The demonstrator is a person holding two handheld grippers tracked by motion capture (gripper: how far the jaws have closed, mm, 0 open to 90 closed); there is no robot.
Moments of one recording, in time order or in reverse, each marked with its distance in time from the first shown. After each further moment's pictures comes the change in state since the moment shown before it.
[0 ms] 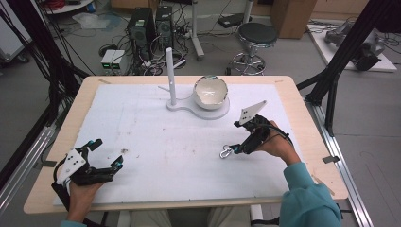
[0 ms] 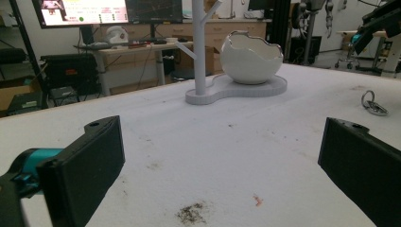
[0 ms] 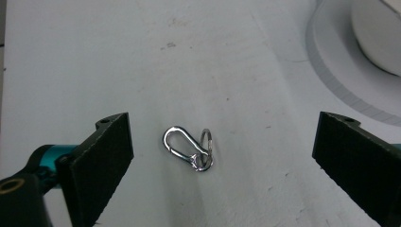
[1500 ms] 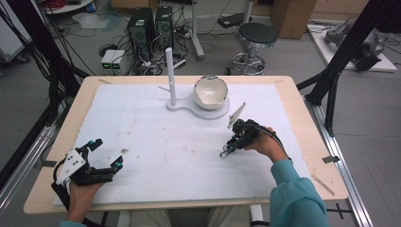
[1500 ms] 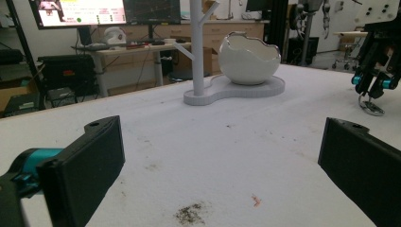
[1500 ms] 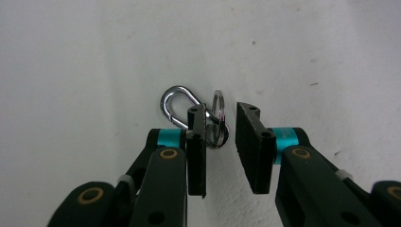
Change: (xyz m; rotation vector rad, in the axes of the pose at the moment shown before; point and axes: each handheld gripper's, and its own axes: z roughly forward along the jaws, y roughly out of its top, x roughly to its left) left arm 0.000 0.000 0.000 -0.004 -0.007 0.001; right arm -0.013 -0.001 0.043 0.272 0.134 0.060
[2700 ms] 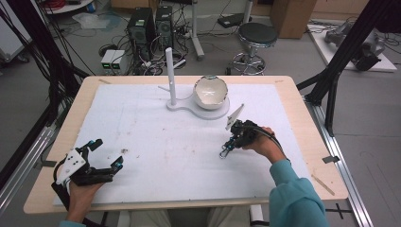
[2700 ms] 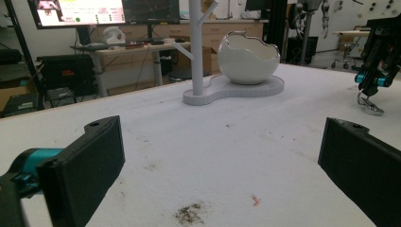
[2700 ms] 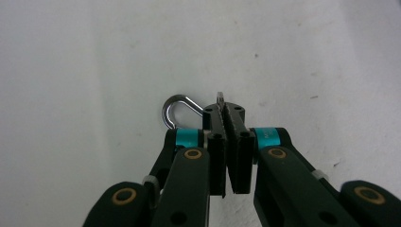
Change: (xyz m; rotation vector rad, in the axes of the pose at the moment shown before) left arm 0.000 0.000 0.000 0.004 -0.006 0.000; right arm 0.007 0.005 0.001 -0.018 -0.029 -0.025
